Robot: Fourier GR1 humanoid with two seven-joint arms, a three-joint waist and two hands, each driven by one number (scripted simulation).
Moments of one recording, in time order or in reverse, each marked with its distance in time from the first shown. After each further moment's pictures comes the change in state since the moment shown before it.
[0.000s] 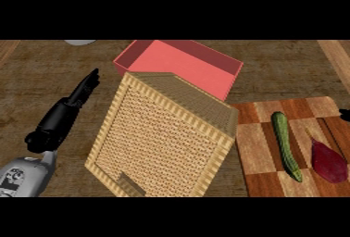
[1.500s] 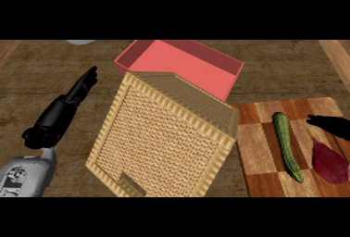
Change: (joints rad) left arm -0.001 -0.123 0.153 -0.002 -0.131 -0.147 0.020; right arm -0.086 0.327 -0.002 0.154 0.465 -0.006 -0.066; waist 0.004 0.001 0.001
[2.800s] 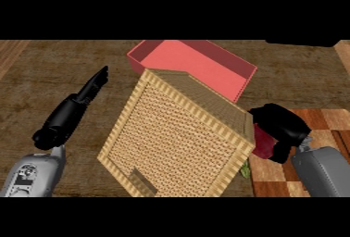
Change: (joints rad) left arm -0.021 -0.067 0.009 -0.009 -0.054 -0.068 -0.009; right arm -0.233 0.407 0.205 0.080 0.291 -0.204 0.034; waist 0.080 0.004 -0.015
